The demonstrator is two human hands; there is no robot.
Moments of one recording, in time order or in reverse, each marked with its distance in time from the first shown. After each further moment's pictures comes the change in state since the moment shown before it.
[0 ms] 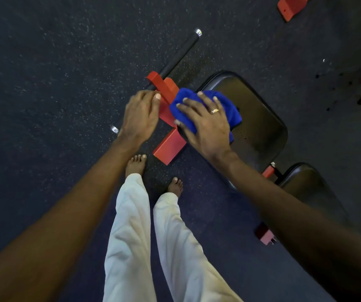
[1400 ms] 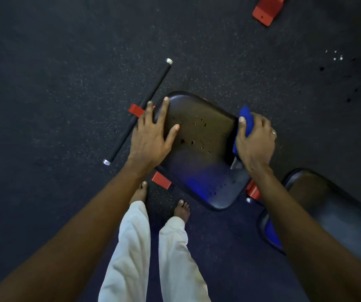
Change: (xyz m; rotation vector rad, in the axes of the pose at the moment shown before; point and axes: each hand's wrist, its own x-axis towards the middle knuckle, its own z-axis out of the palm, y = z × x) left_hand 0.002 0.122 0.073 0.461 -0.030 0.161; right_hand -0.080 0.190 -0.016 0.218 0.107 0.908
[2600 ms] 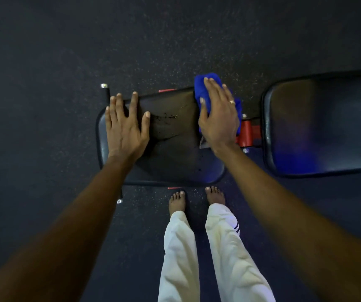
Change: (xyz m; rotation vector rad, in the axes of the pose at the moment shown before) left_hand 0.051 0.060 0.016 0.362 -0.025 0.422; right_hand -0.057 0.033 0.020 0.377 0.255 0.211
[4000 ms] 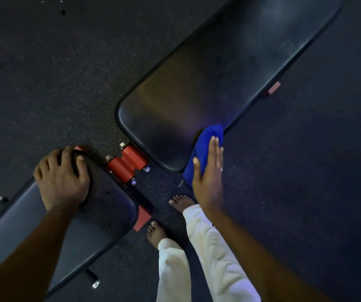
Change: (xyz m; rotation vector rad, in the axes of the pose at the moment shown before) left_hand 0.050 0.160 0.031 0.149 -0.007 0.408; right_hand -0.161 0.163 -0.104 0.247 0.446 0.711
